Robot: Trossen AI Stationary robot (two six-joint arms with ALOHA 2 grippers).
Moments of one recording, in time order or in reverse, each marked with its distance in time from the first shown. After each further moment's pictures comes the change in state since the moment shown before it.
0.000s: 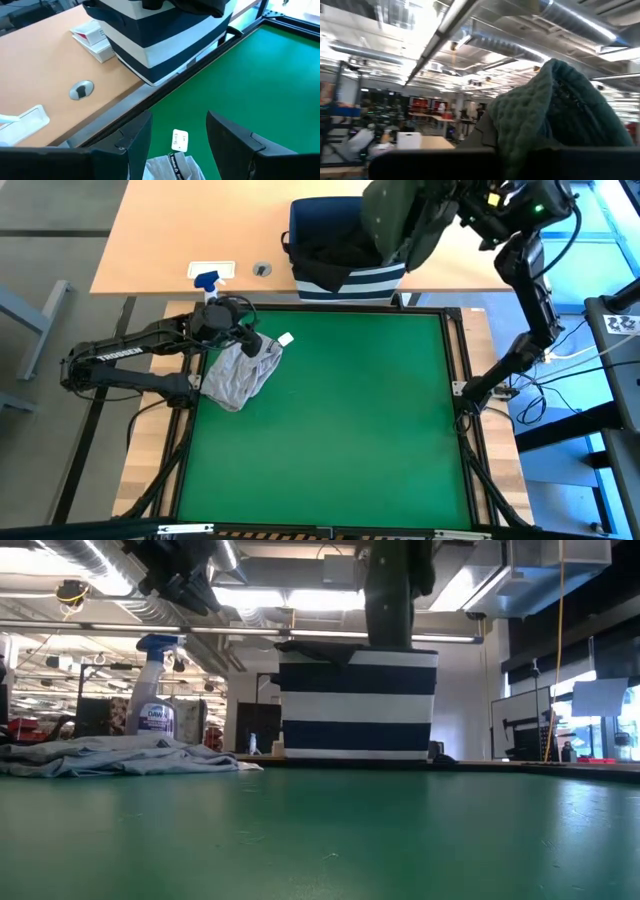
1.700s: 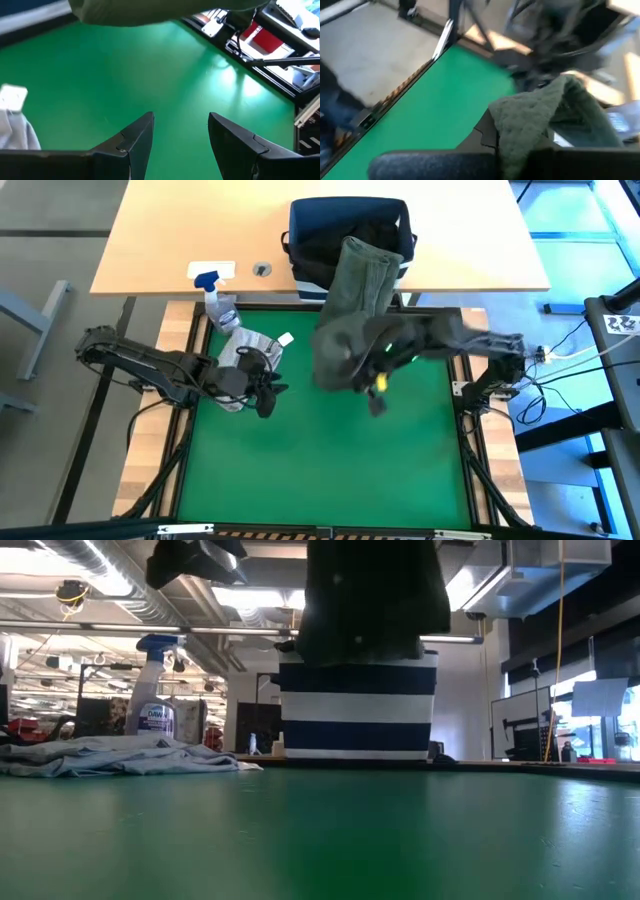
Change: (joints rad) left arm -0.552 0.172 0.001 0.131 0.046 -0.548; right arm 0.746 0.139 -0.214 -0.774 0.018 -0.362
